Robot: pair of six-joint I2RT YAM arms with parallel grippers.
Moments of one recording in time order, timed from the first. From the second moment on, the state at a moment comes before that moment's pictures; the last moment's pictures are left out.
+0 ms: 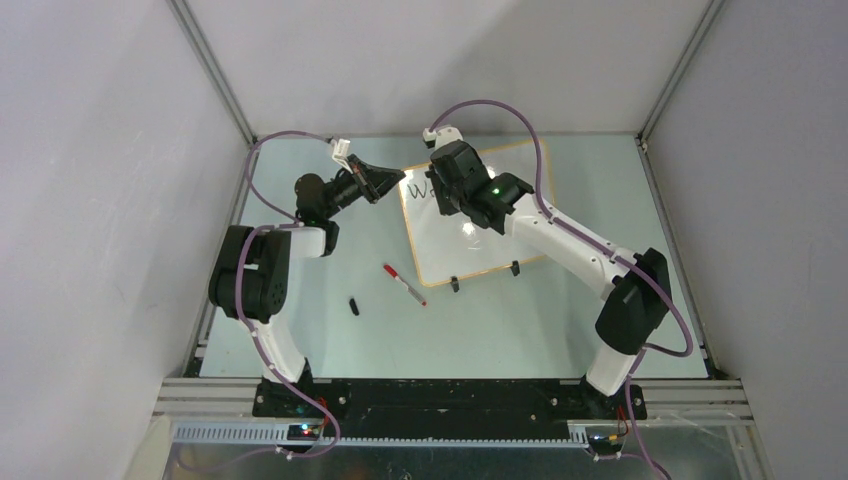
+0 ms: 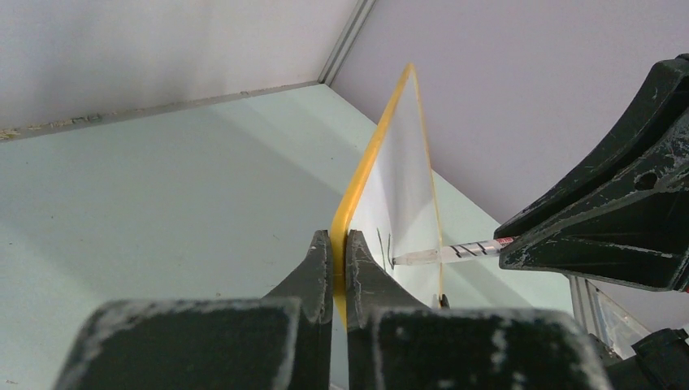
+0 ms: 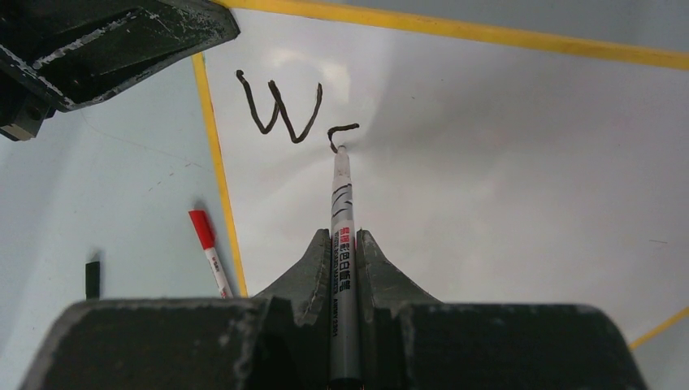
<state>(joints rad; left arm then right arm) -0.16 1.82 0.89 1.18 0.79 -0.68 0.79 1.74 1.66 -0.58 0.32 0.21</state>
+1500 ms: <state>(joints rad) -0.16 1.82 0.89 1.15 0.79 -0.65 0.77 1.74 1.68 -0.57 0.34 0.21</state>
